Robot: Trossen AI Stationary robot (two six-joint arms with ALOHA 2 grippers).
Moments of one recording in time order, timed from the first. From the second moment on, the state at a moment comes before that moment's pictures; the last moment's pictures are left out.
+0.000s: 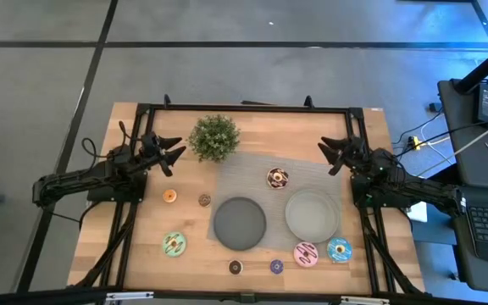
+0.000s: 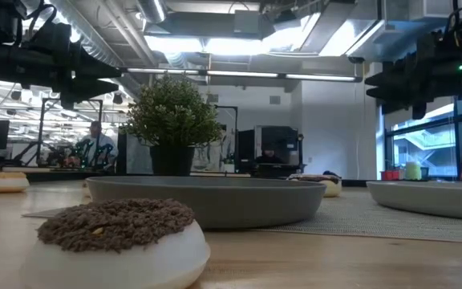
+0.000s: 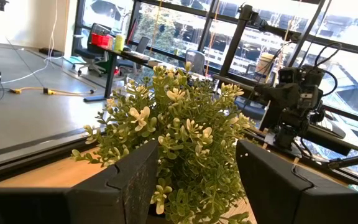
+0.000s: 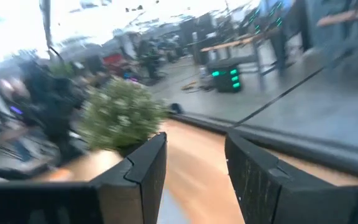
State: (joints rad) left arm 0.29 0.05 0.01 0.09 -0.24 -0.29; right arm -0.29 0.01 0.01 0.09 0.26 0.34
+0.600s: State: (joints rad) left arm 0.29 0.05 0.01 0.09 -0.24 -0.29; right arm -0.29 0.01 0.01 0.09 0.19 0.62
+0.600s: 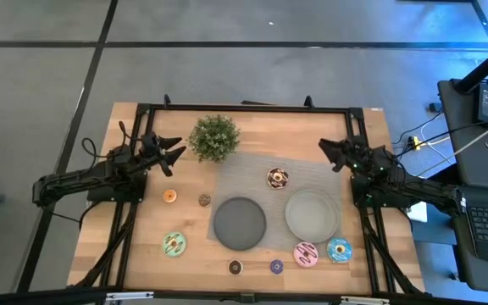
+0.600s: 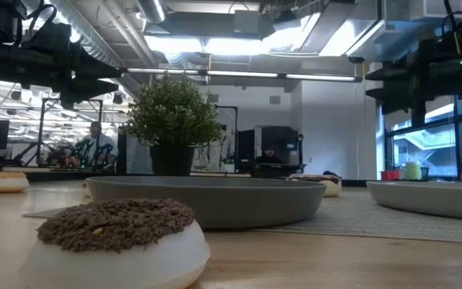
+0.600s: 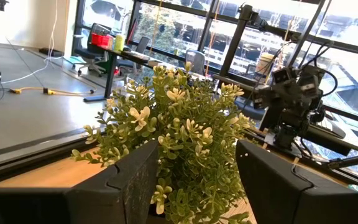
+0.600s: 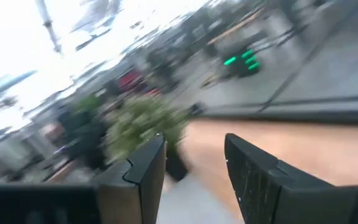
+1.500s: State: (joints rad) left arm 0.29 0.05 0.01 0.10 -0.25 -0.41; right arm -0.34 0.78 0.65 -0.57 0.17 0.55
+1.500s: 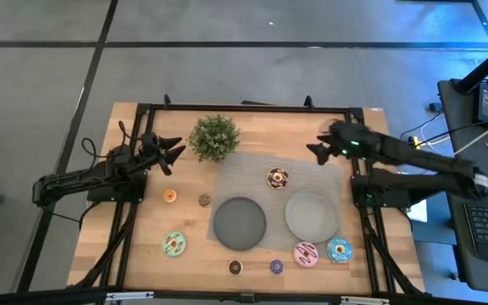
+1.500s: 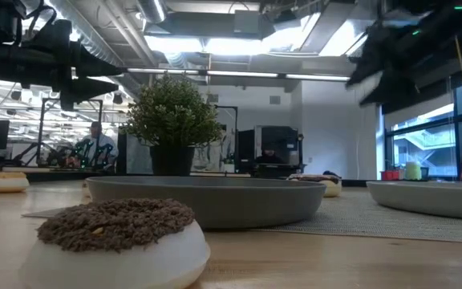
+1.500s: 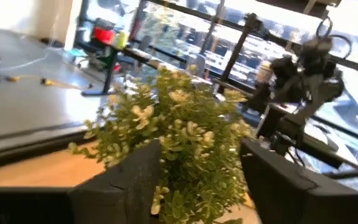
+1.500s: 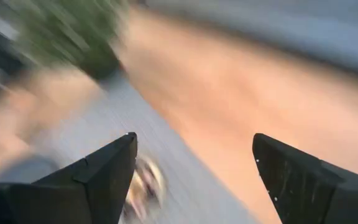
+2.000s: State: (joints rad) left arm 0.29 0.05 0.01 0.10 -0.33 -0.40; right arm -0.26 1.27 0.76 -0.85 0.00 0.74
